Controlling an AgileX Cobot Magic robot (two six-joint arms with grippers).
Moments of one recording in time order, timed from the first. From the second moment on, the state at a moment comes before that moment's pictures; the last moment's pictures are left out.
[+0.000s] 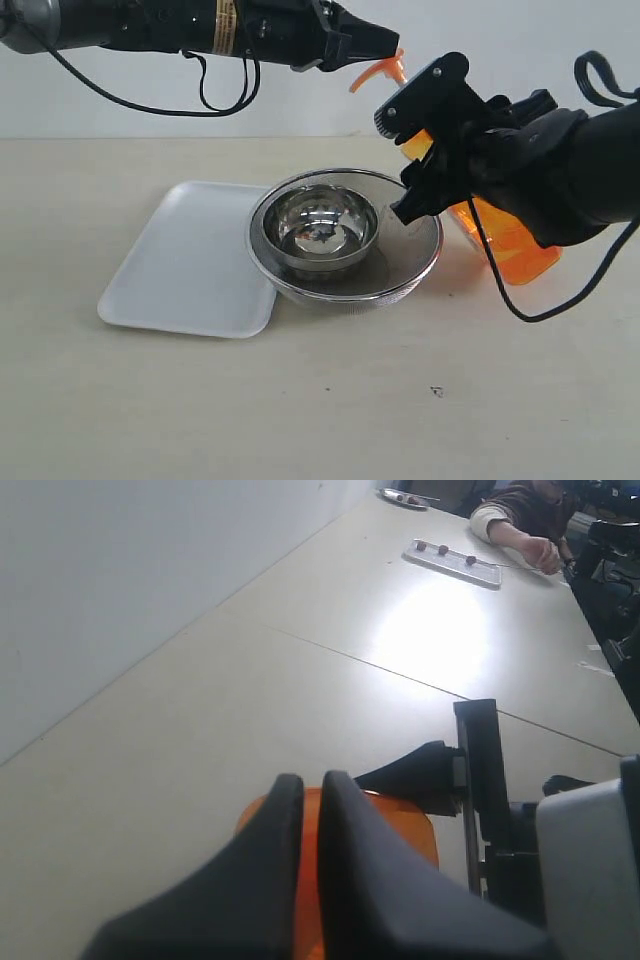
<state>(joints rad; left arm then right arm) -0.36 2.15 -1.80 1.68 -0.93 -1.63 0.57 1.73 -0.93 1.14 -0.46 -1.50</state>
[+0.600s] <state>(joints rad) -0.37 2.15 -1.77 1.66 -0.90 -1.63 0.57 1.73 -0.92 1.14 -0.46 -1.51</state>
